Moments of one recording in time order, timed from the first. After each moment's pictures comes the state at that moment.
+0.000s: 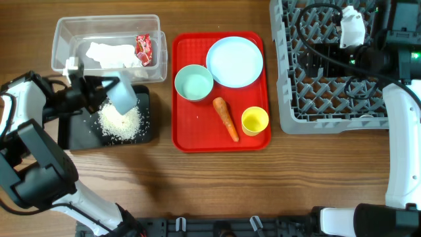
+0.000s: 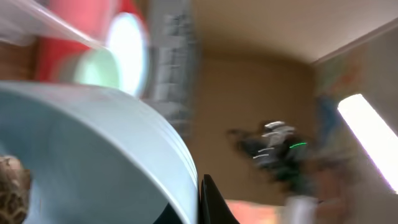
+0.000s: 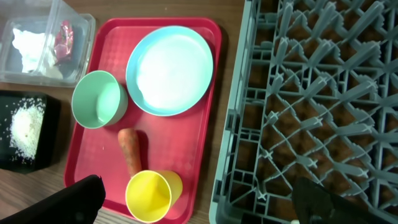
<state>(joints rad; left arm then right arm) 0.51 1.93 1.35 -1.31 1.40 0.32 -0.08 1.54 1.68 -1.17 -0.37 -0.11</state>
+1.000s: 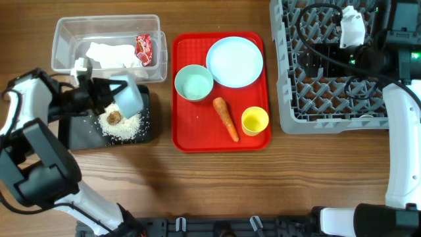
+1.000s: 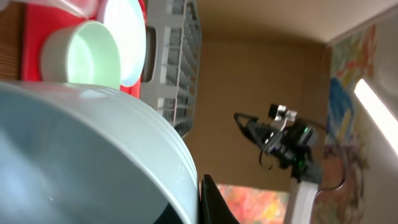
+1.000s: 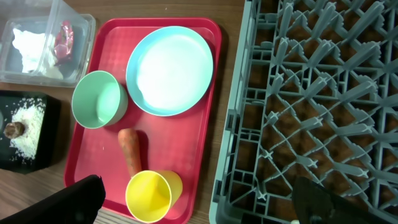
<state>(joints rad) 0.45 1.92 1.35 -1.46 1.42 0.44 -0.08 1.54 1.68 -1.17 -0.37 -0.11</state>
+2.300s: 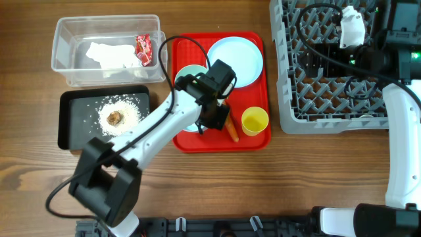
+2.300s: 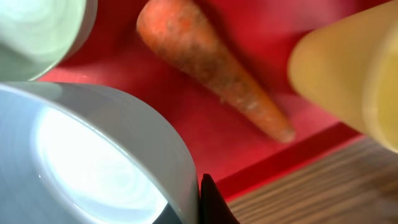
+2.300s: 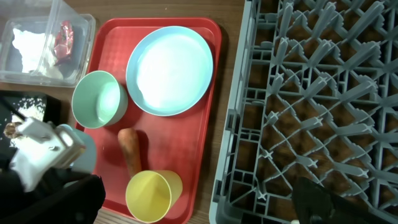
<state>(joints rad) -0.65 1.81 1.36 -0.94 0.04 -0.23 -0.08 1.54 1.68 -1.17 -0.37 -0.11</state>
